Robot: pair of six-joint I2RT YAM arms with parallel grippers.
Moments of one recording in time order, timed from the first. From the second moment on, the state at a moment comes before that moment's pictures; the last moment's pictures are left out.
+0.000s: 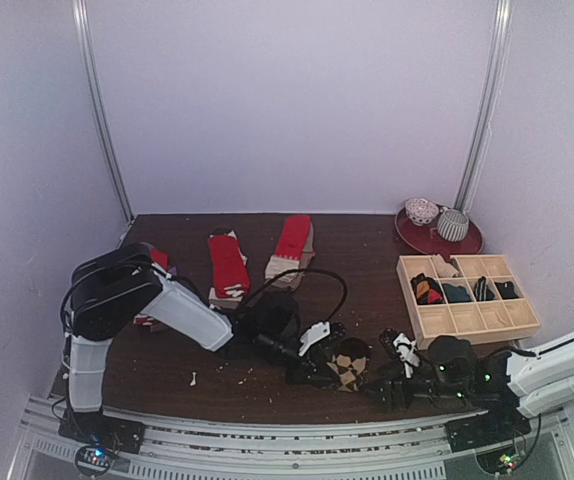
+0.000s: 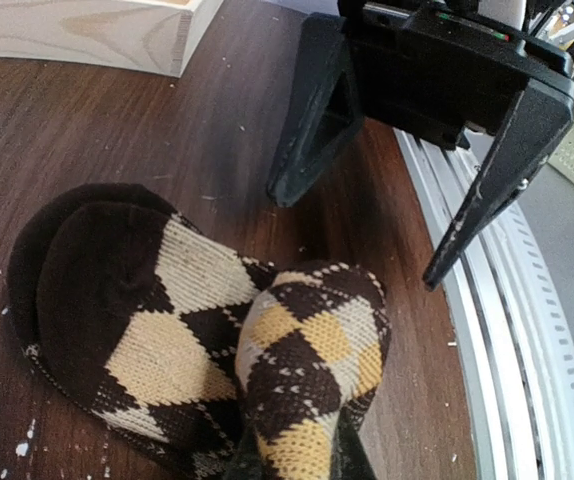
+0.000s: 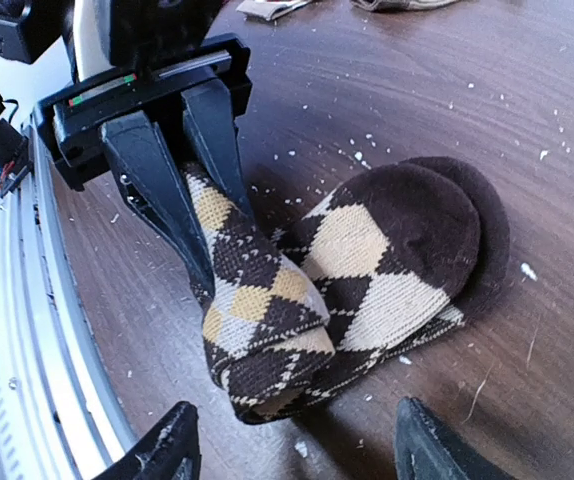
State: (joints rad) left arm -1.06 2.12 1.05 0.41 0.66 0.03; right arm 1.08 1.03 0.08 0.39 0.03 0.43
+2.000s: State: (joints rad) left arm -1.01 1.68 0.53 0.94 0.22 0.19; right arm 0.97 1.49 0.13 0.81 -0.22 0.70
